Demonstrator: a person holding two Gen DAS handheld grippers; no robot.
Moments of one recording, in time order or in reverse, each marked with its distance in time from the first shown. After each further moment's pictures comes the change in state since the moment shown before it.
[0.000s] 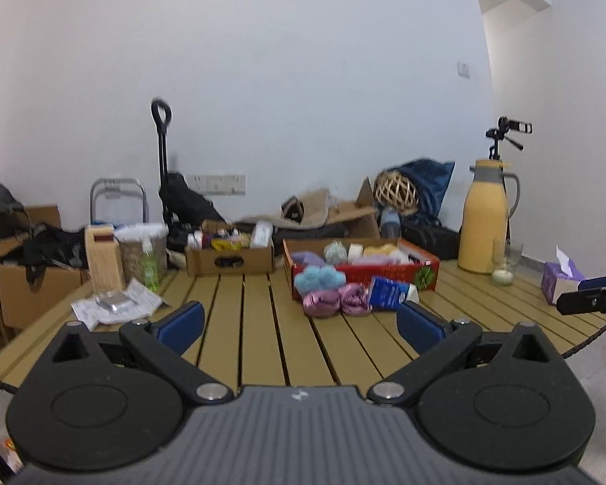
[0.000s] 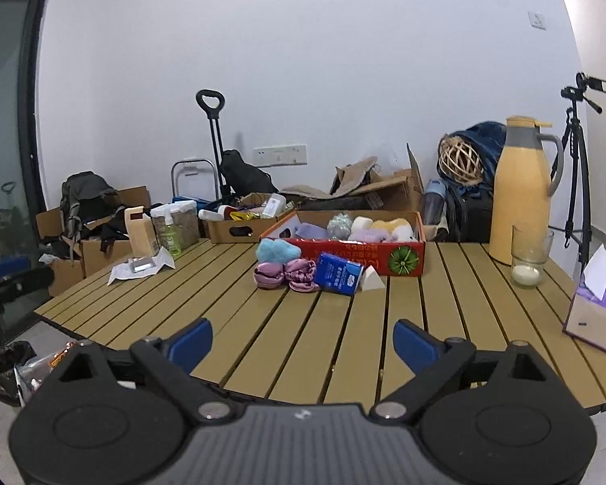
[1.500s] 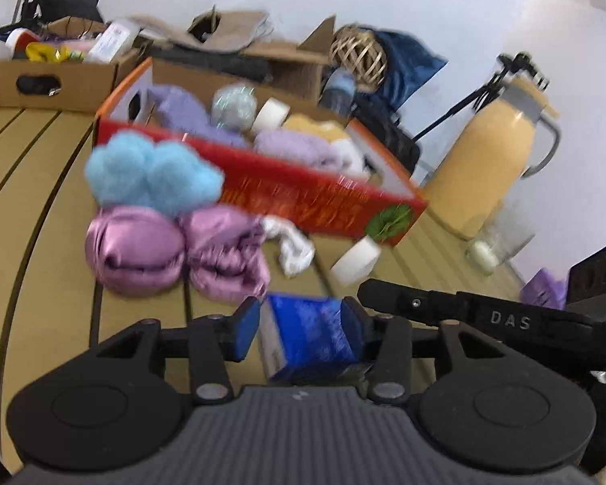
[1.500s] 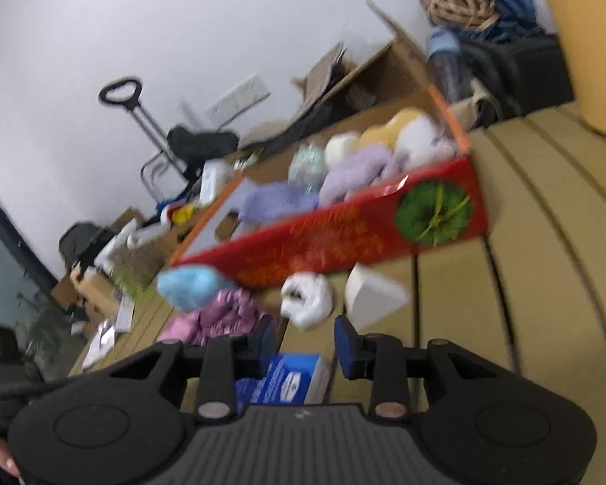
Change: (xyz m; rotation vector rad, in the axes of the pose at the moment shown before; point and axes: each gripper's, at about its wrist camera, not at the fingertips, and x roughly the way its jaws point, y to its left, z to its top) left arm 0.366 -0.069 -0.010 -0.276 0.484 -0.317; right arm 0.334 -0.133 0.039 0.399 0.234 0.234
